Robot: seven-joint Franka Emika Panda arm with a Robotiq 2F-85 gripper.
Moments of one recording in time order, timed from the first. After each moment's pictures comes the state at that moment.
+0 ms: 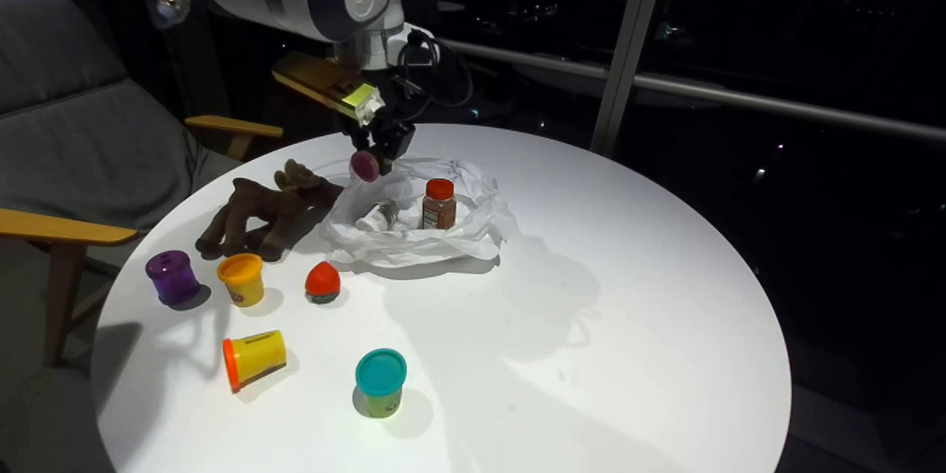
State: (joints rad) arm 0.17 0.67 0.06 -1.78 0.08 2.64 0.20
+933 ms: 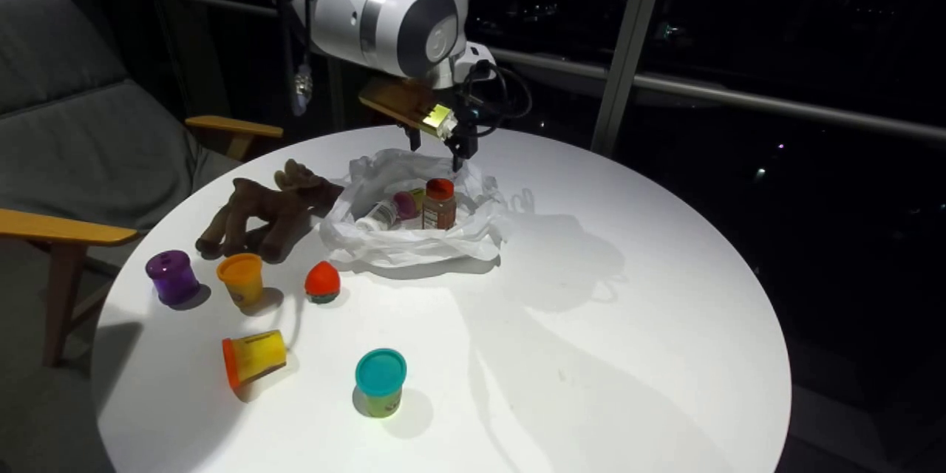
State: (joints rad) arm 0.12 0.96 0.03 -1.36 0.07 2.61 0.13
